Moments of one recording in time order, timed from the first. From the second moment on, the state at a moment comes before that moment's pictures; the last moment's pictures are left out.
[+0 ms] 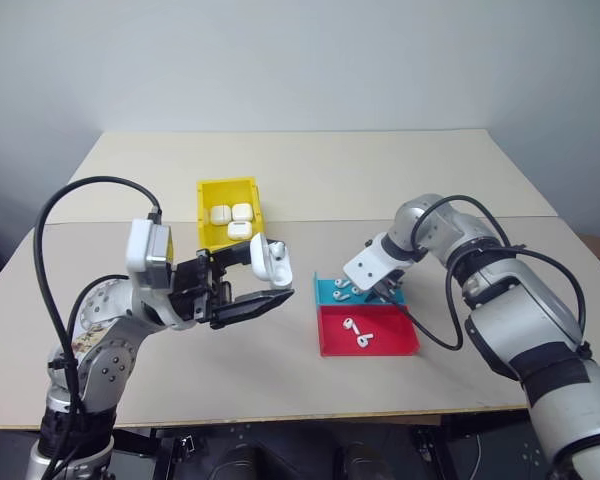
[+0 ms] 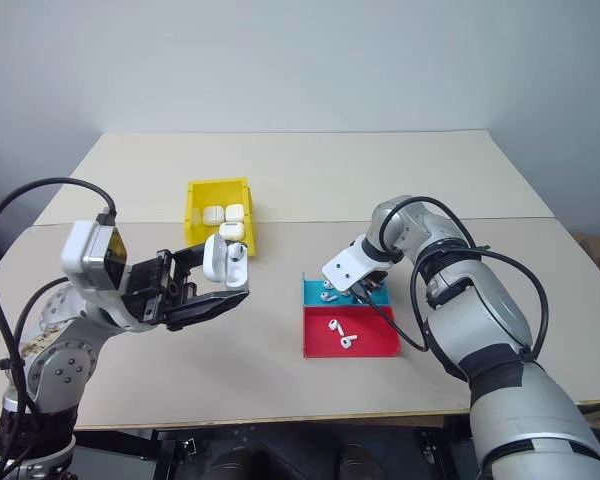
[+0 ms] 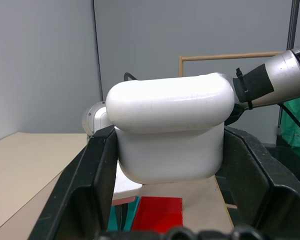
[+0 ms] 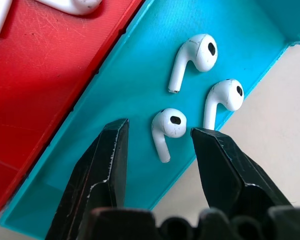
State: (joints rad) left arm -0.31 0.55 0.15 -0.44 -0.86 0.38 -1.09; right arm -1.30 -0.46 0.63 1.17 -0.45 -0.69 1.37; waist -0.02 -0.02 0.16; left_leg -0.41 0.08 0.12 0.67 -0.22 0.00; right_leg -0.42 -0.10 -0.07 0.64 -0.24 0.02
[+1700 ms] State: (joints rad) left arm -0.63 0.41 0.02 -0.09 -0.77 0.34 -1.24; right arm -0.63 -0.41 -0.28 -0.58 1.26 1.11 0.44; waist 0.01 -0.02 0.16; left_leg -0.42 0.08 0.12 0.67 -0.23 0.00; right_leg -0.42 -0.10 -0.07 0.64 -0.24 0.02
